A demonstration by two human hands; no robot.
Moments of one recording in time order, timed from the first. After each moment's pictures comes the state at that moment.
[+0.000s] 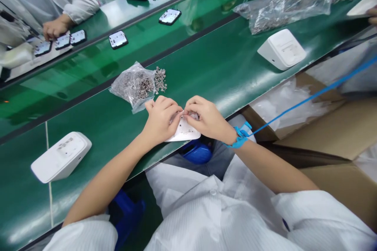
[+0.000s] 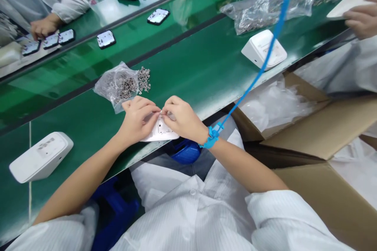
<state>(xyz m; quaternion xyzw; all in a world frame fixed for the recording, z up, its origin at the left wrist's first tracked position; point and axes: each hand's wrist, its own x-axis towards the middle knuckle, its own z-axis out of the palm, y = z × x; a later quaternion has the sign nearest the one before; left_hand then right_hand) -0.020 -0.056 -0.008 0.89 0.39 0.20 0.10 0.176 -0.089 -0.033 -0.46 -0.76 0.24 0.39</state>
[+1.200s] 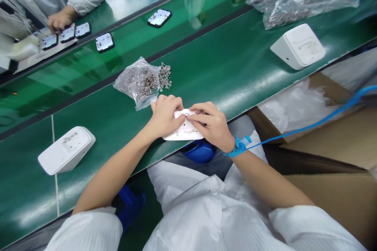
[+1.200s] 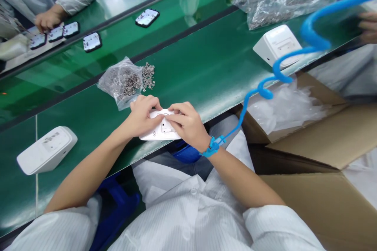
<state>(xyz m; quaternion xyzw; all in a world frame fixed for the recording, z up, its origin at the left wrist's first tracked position) -0.013 -0.048 -0.002 0.83 0.50 0.07 0.23 0.171 -0.105 -0.069 -0.43 -0.74 0.14 0.50</state>
